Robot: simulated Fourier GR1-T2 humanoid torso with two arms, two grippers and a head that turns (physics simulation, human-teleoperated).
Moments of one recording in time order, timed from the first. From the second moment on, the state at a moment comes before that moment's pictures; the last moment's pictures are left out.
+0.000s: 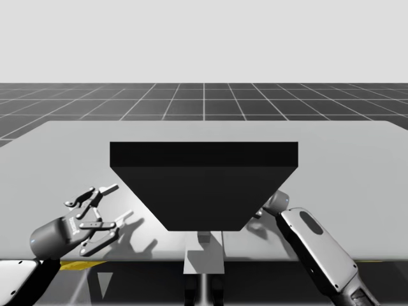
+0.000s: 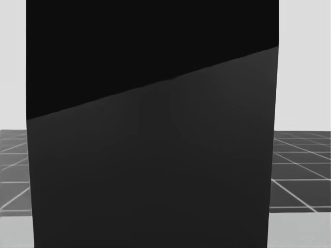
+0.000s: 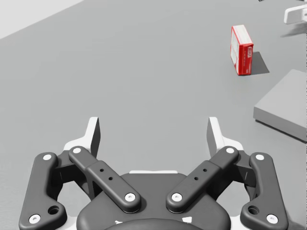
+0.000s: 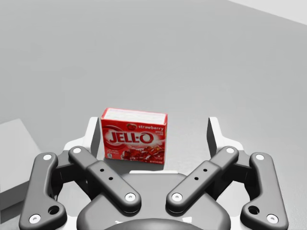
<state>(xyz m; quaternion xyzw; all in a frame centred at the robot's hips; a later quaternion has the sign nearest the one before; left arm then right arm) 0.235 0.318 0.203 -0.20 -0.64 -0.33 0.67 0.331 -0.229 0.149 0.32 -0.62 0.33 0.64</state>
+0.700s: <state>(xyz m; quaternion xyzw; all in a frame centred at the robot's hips) 0.234 0.310 0.196 -0.19 -0.63 -0.35 0.66 0.371 -0.171 0.114 0.34 -0.57 0.35 0.66</state>
